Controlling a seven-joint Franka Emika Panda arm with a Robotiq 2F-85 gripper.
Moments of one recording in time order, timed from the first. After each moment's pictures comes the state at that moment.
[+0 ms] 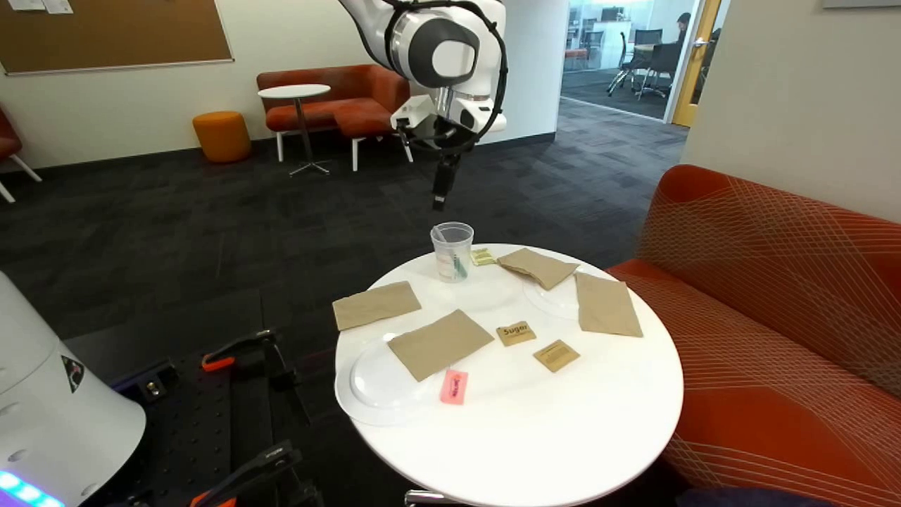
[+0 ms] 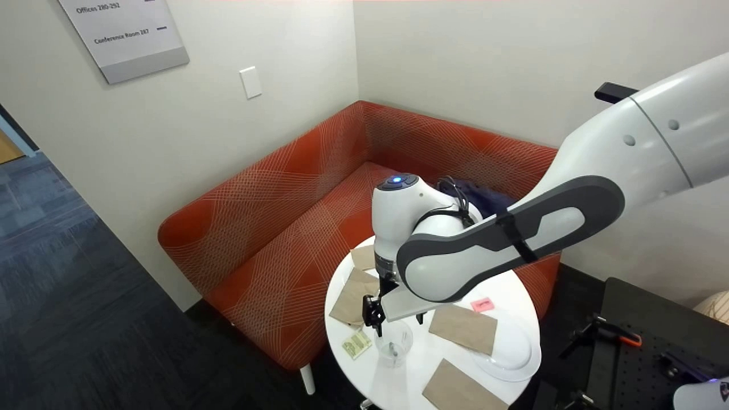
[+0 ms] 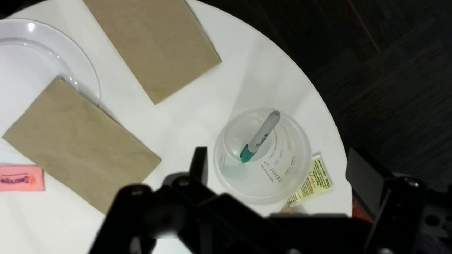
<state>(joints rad) 0.17 0.50 0.13 -1.86 0.18 2.26 0.79</state>
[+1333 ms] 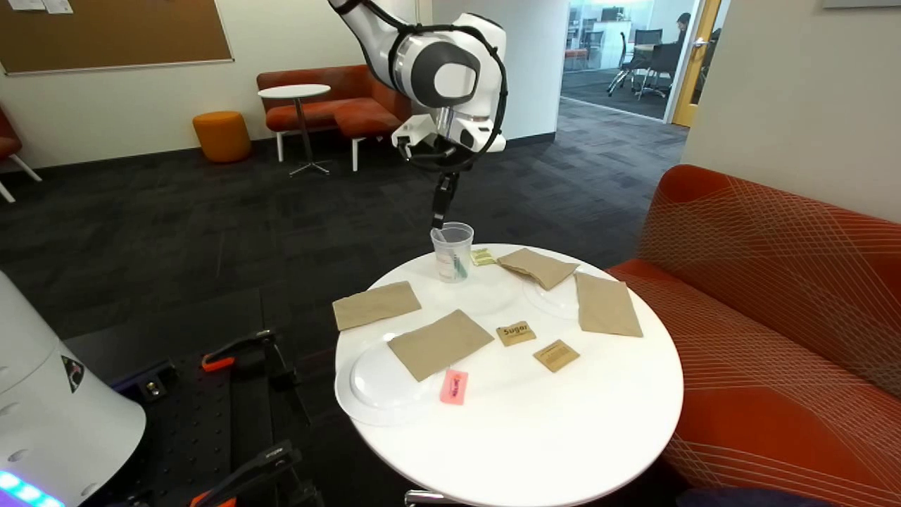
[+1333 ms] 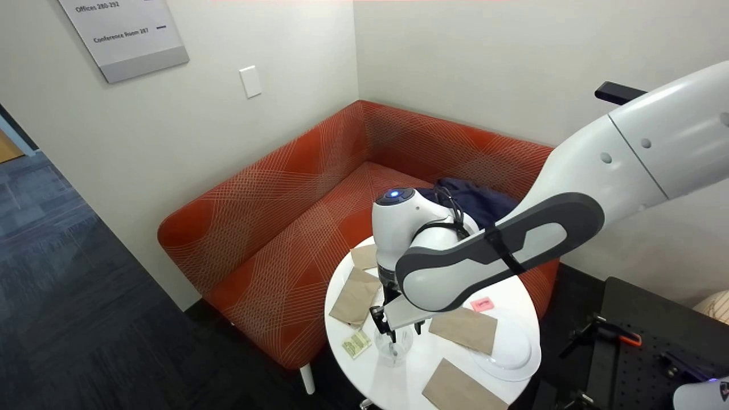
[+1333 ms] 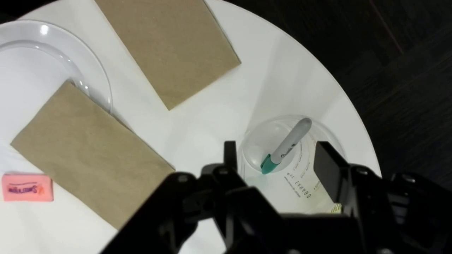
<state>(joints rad) 0.20 0.55 0.09 -1.87 0.18 2.26 0.79</state>
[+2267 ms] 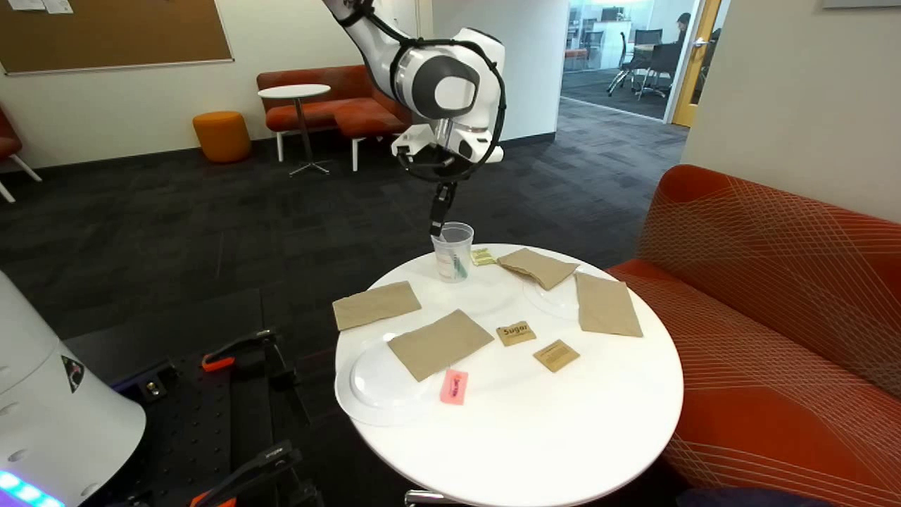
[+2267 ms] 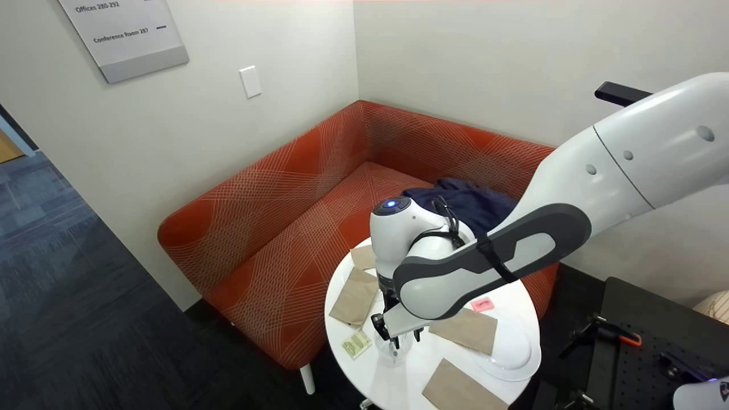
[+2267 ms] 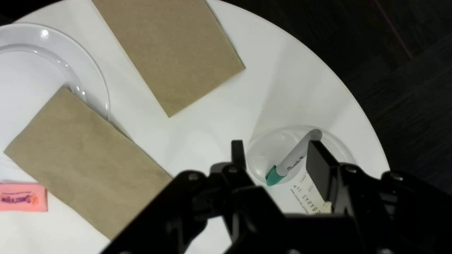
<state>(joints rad) 0.21 0.59 0.09 -1.85 0.18 2.27 0.79</state>
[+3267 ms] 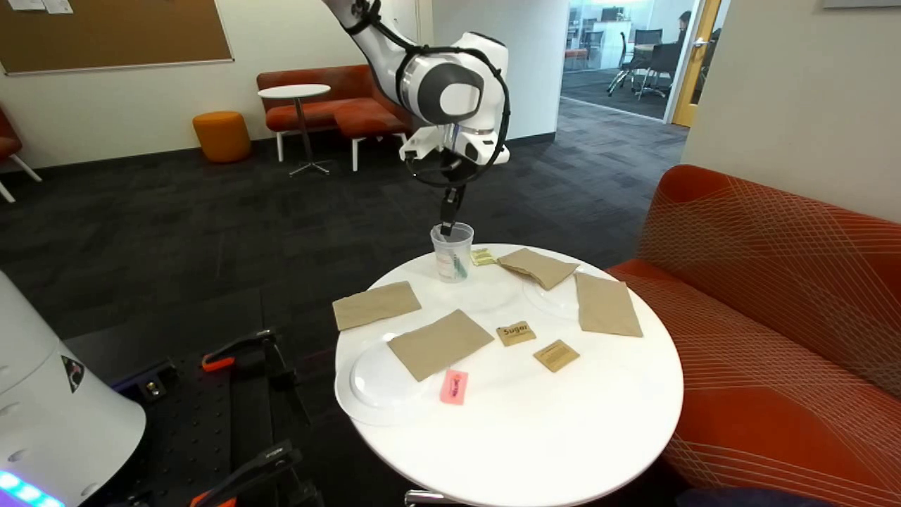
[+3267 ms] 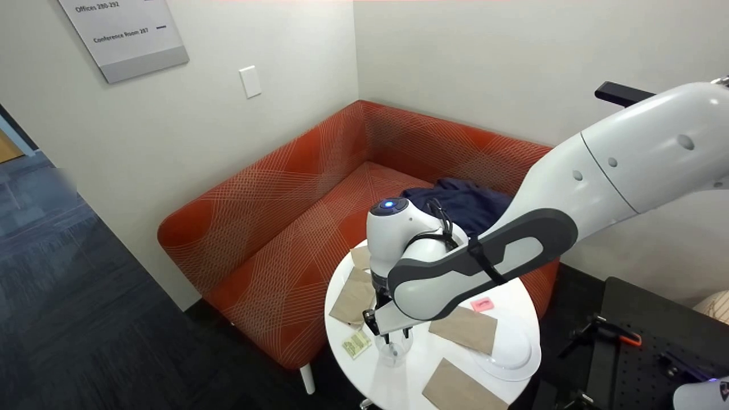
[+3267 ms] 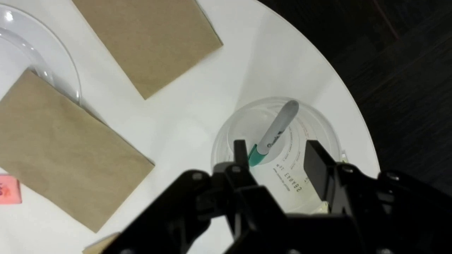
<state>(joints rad) 0.21 0.63 0.08 -1.81 0.18 2.33 0.81</state>
